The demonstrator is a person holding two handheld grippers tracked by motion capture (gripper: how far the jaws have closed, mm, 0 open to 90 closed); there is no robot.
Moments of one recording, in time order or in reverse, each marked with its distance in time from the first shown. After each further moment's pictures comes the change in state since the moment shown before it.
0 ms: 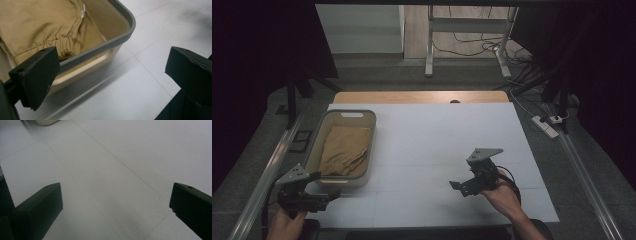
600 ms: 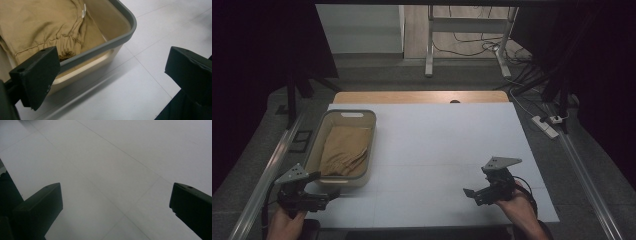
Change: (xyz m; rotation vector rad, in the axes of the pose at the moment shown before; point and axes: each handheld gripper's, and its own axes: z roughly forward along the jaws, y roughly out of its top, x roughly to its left) left arm 0.001 0.000 0.000 -0.001 -0.002 -0.012; right arm 0.000 -0.030 -0.034 0.013 -0.057 0.058
